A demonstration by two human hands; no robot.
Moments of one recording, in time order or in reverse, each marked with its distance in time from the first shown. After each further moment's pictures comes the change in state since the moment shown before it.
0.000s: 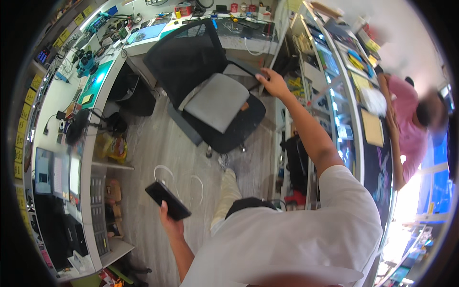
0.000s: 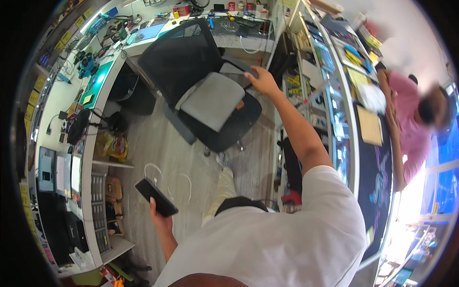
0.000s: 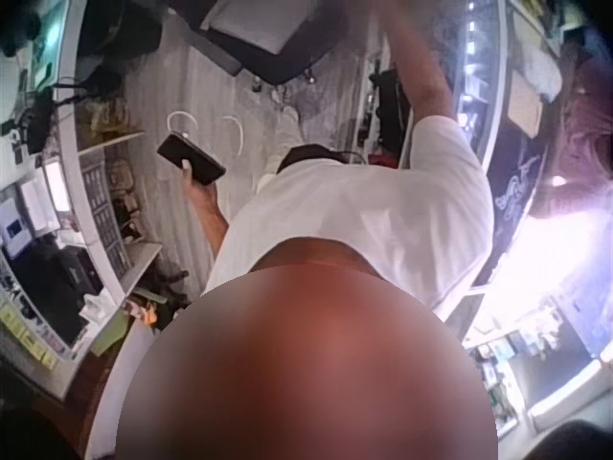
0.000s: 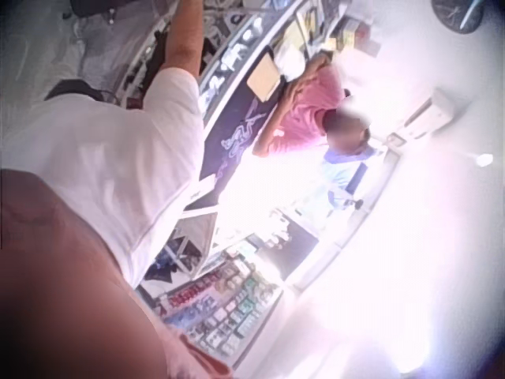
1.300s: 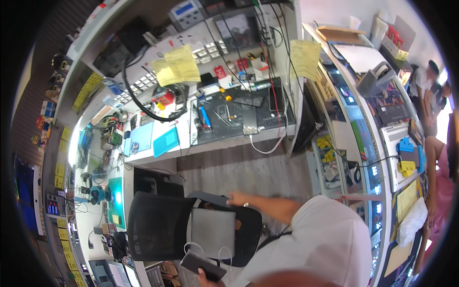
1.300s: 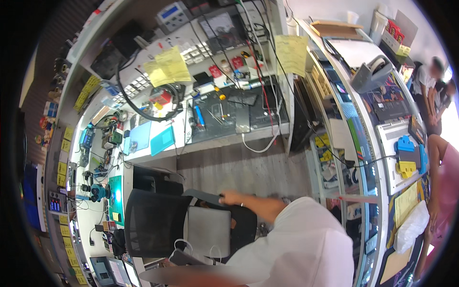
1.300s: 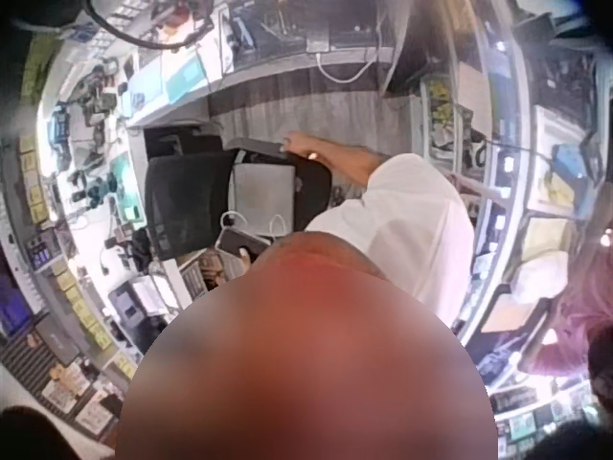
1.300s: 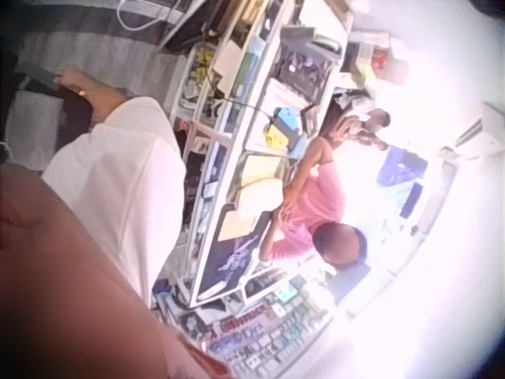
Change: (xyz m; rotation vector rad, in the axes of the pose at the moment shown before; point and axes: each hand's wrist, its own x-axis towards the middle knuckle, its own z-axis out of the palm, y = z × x) left_hand 0.266 -0.039 0.331 0.313 0.284 -0.062; right_hand 0.242 0.126 0.286 0.384 -0.774 0.219
